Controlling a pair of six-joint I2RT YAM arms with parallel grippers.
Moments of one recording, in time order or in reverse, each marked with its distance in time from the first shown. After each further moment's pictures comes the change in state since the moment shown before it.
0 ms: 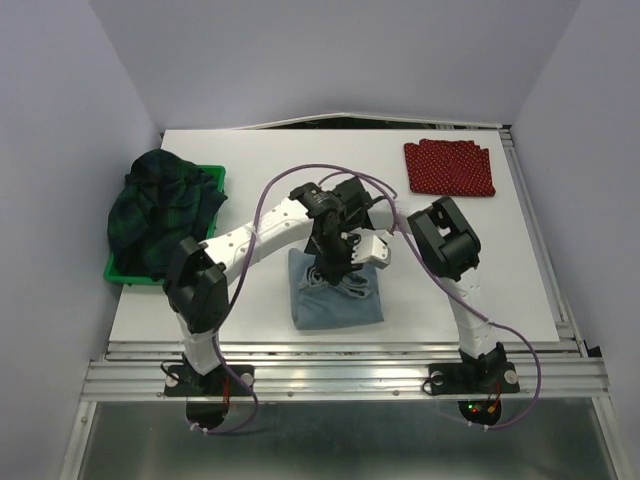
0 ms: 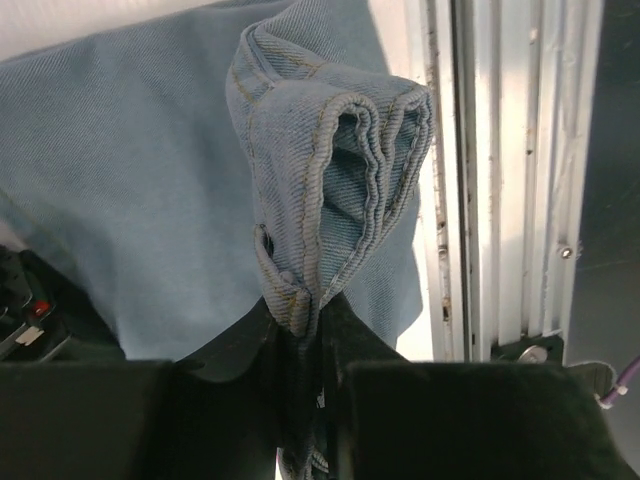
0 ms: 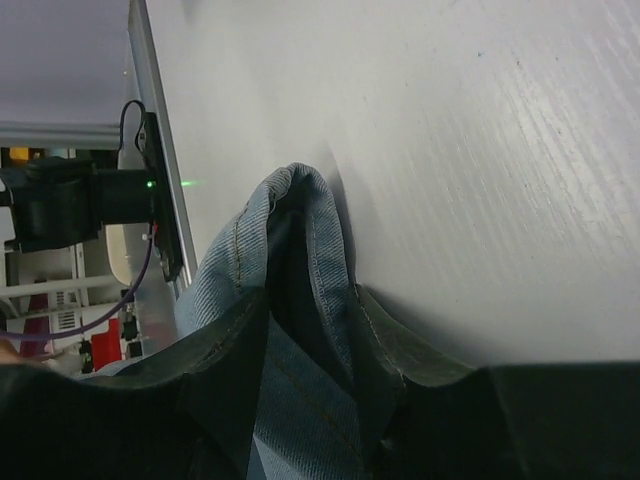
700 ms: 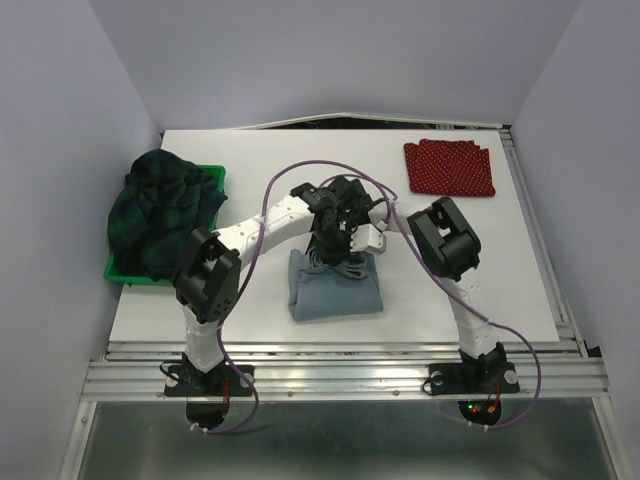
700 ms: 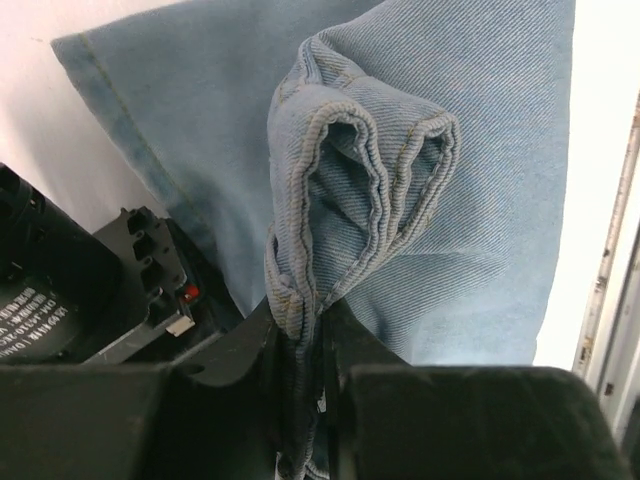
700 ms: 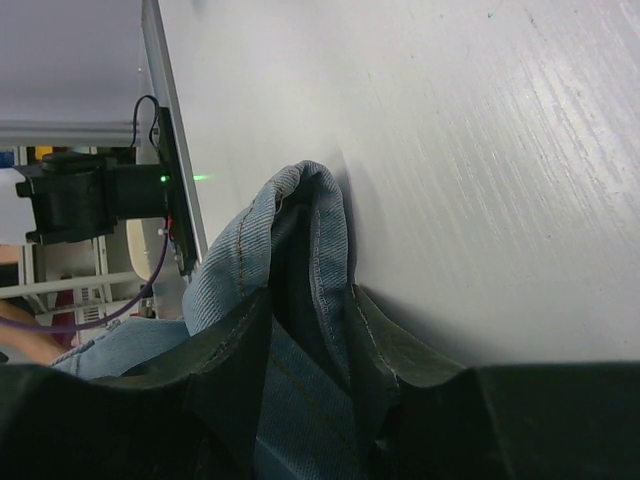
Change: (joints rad) left arm 0.092 0.097 -0.050 0.228 -0.119 0.045; right arm 0.005 -0.009 -0.035 0.022 -0.032 0.044
